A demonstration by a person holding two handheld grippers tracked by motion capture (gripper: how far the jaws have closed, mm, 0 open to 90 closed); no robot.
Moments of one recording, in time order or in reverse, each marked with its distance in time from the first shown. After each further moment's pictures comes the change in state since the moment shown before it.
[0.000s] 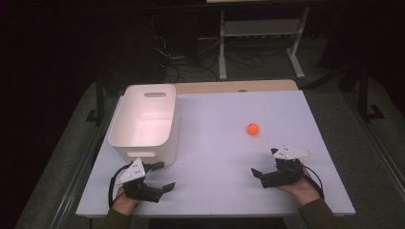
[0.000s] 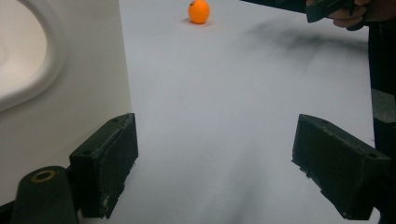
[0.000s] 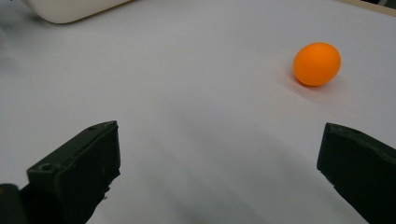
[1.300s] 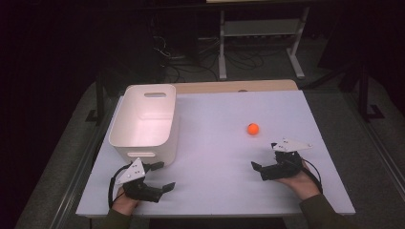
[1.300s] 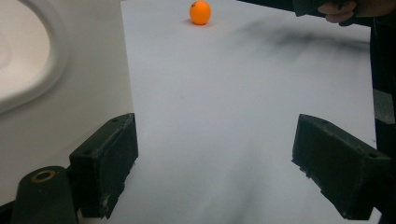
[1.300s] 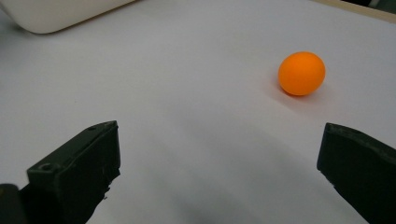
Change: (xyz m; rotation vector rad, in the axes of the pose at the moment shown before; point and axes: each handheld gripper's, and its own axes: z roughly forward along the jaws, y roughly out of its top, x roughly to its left) left arm -0.001 0.000 0.000 -0.007 0.008 -0.002; right arm -0.012 0.011 0.008 0.002 -0.015 0.017
